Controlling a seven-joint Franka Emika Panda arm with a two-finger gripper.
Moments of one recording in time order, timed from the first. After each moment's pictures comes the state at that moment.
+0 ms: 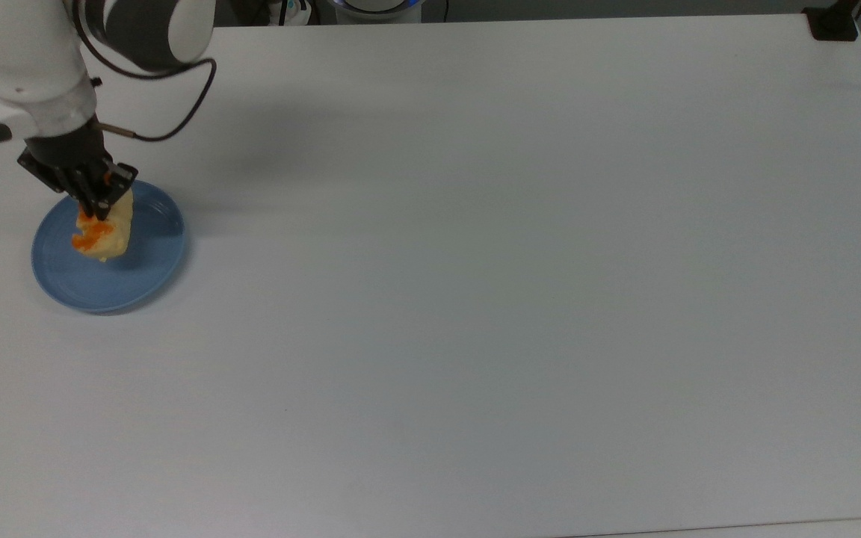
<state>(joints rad) -0.04 0.42 -0.43 -1.63 0.14 2.19 -0.31</state>
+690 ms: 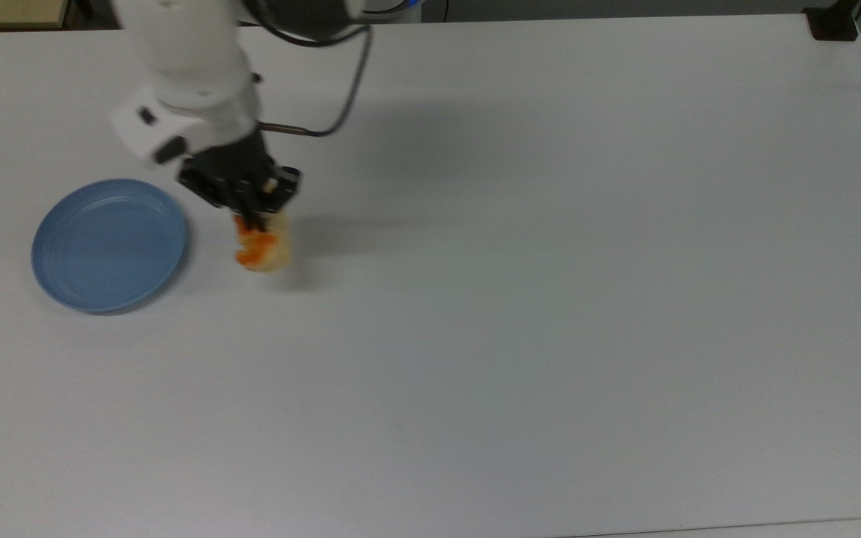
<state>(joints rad) 0.16 0.34 -0.31 -1.64 0.12 2.08 -0.11</state>
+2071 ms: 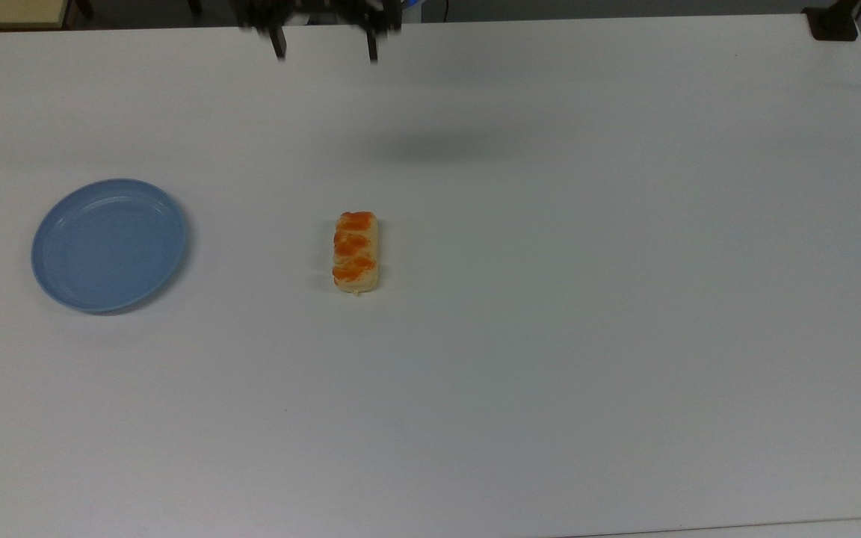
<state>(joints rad) 0.12 0.05 -0.13 -1.54 0.02 1.59 0.01</state>
